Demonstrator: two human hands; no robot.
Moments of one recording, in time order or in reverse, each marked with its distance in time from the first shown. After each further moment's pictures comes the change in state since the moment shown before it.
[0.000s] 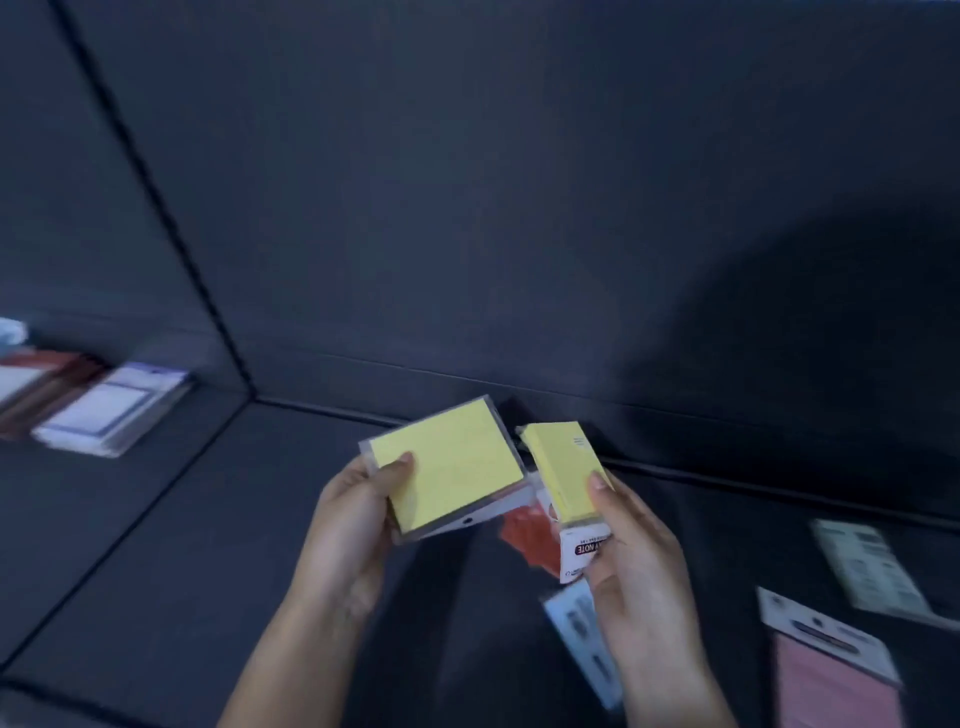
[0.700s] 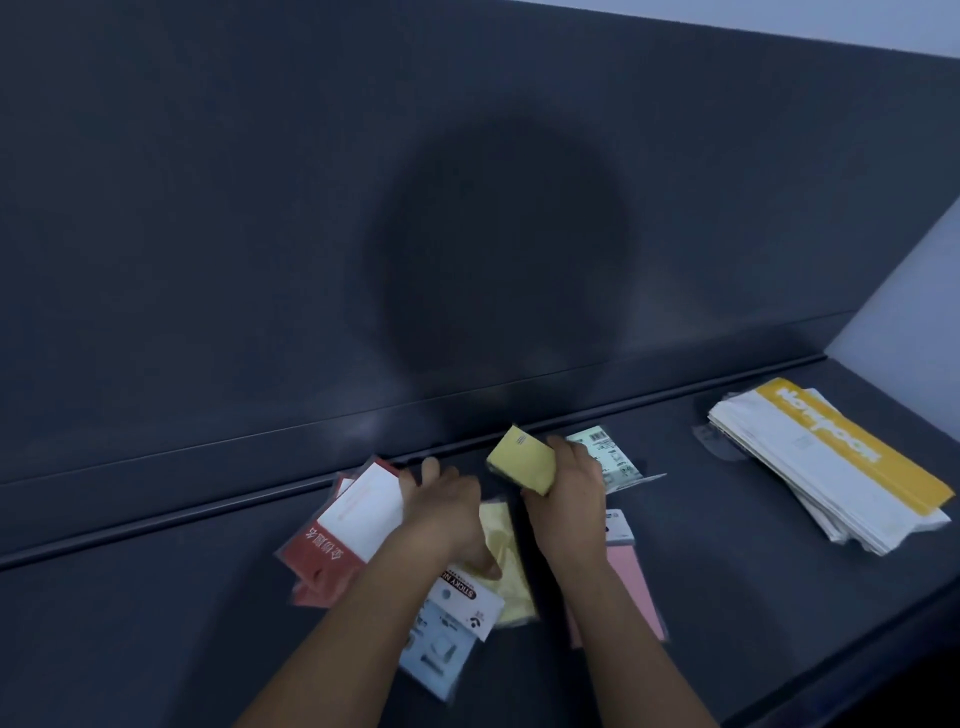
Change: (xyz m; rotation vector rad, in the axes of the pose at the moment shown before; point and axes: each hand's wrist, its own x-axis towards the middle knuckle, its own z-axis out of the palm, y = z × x) left_hand 0.018 -0.074 0.181 1.913 -0.892 0.591; right_hand 0.053 -0.027 -0.123 -1.420 0.711 -0.473
